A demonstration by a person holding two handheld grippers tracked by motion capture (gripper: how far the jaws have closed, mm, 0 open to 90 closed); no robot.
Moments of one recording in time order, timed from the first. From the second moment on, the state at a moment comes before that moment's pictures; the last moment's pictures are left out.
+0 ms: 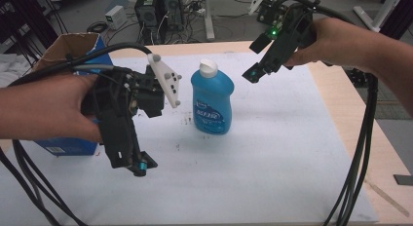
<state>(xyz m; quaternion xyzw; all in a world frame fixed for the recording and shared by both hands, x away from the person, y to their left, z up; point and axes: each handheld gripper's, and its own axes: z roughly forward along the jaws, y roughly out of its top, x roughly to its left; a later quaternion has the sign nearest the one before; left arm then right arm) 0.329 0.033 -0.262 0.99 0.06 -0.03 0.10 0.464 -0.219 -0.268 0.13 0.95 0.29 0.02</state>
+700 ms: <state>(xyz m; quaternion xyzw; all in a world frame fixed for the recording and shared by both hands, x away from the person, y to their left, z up) 0.334 0.034 -0.264 0.99 0.05 -0.02 0.10 0.439 -0.237 -0.318 0.14 0.91 0.39 0.02</state>
